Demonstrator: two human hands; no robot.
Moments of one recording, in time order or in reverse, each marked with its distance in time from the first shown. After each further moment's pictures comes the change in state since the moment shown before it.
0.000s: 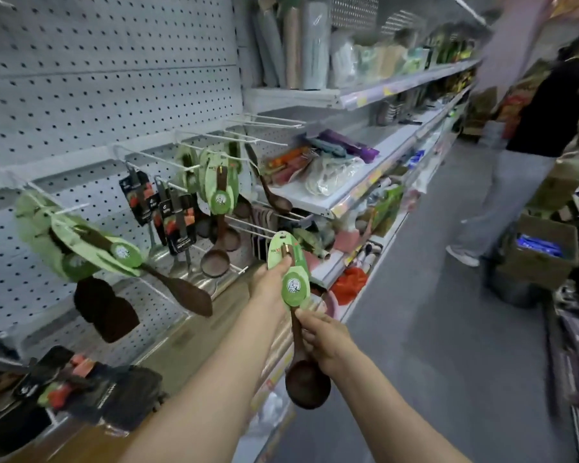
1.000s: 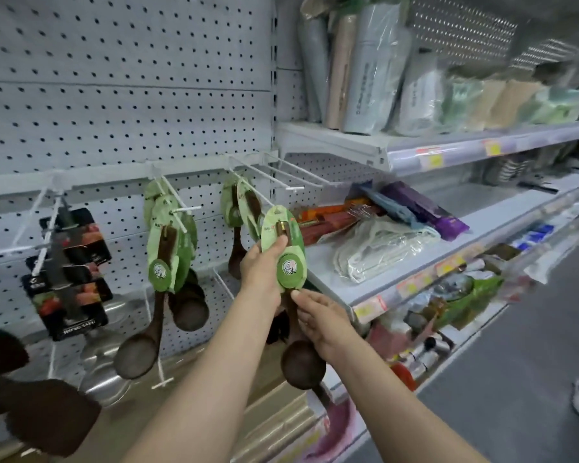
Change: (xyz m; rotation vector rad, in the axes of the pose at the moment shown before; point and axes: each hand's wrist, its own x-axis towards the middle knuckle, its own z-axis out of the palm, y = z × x) left_hand 0.254 0.078 0.172 -0.203 0.199 0.381; right_hand 0.306 -0.229 0.027 -0.213 -0.392 -0.035
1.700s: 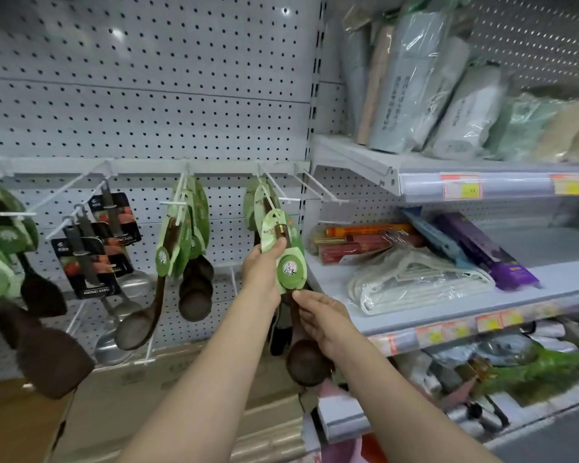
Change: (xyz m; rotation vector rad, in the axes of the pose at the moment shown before) left_hand 0.016 -0.014 0.032 -0.080 0.241 0.141; right_hand 0.053 -0.042 -0.030 -0.129 -0.262 0.090
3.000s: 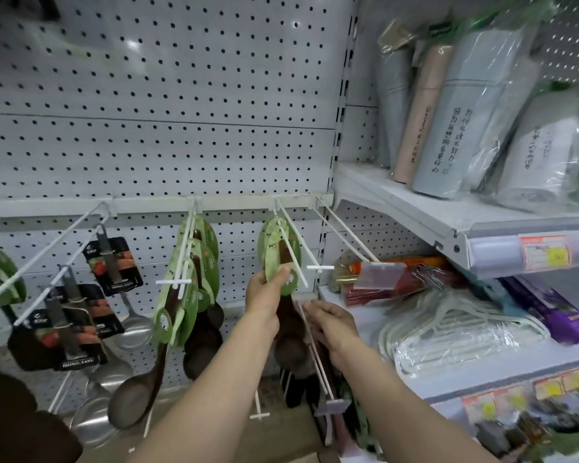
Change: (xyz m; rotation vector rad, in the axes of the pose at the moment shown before) left_hand 0.109 0.018 -0.008 0.194 0.083 -0.032; right_hand 0.120 -0.032 0.037 -0.061 0.125 -0.027
